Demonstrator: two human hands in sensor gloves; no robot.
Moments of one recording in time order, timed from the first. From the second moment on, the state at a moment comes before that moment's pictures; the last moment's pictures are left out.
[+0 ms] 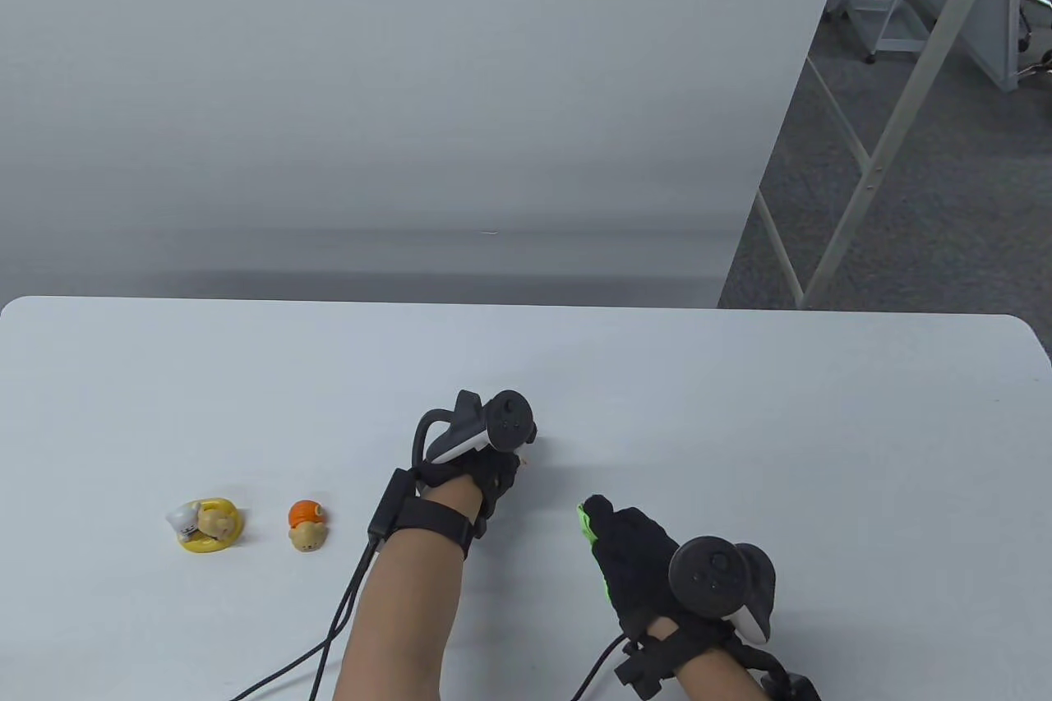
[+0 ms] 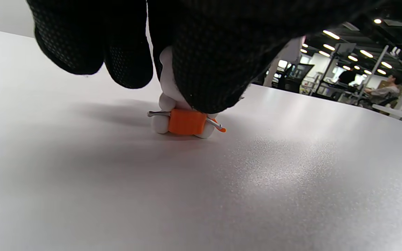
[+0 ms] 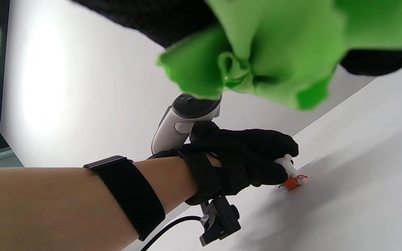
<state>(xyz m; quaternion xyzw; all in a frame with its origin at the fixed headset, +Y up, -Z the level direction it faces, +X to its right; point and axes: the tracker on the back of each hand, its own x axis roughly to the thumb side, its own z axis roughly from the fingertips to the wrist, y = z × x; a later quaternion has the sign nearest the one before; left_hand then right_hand) -0.081 -0.766 -0.471 -0.09 -0.20 0.07 0.97 0.139 -0.714 -0.289 0.21 -0.07 0.89 0.40</state>
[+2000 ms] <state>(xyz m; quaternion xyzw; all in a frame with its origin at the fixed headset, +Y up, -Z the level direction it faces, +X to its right) -0.218 -0.725 -0.319 0.02 -0.13 0.42 0.90 0.131 -0.728 -0.290 0.21 -0.04 0.86 0.46</state>
